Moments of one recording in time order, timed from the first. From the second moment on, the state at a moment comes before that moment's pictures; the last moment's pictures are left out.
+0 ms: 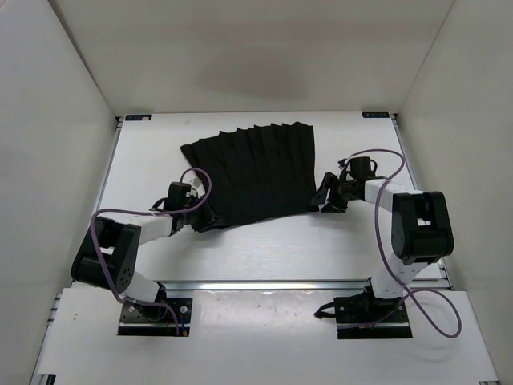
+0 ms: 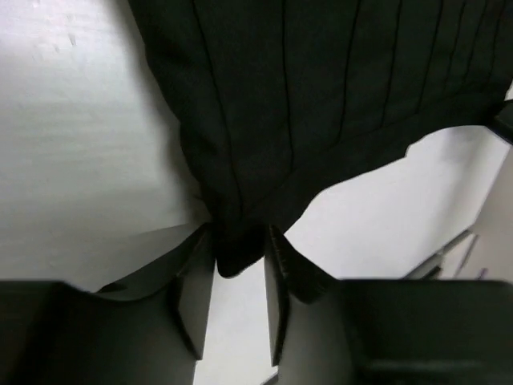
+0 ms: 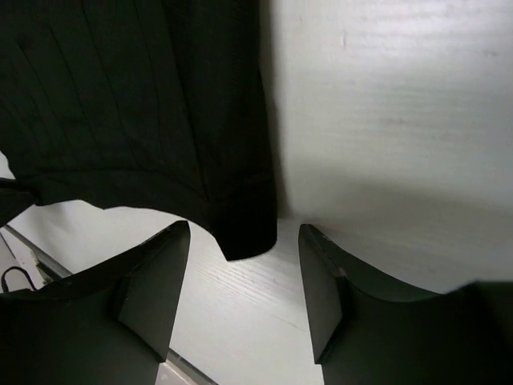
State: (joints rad) left arm -0.27 1.48 0.54 0.06 0.43 -0.71; right arm 0.06 1.68 0.89 -0.28 -0.52 0.40
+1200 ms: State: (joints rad) left arm -0.25 0.51 0.63 -0.62 0.47 -0.68; right arm 0.13 0.64 0.83 -0.96 -0.58 0.40
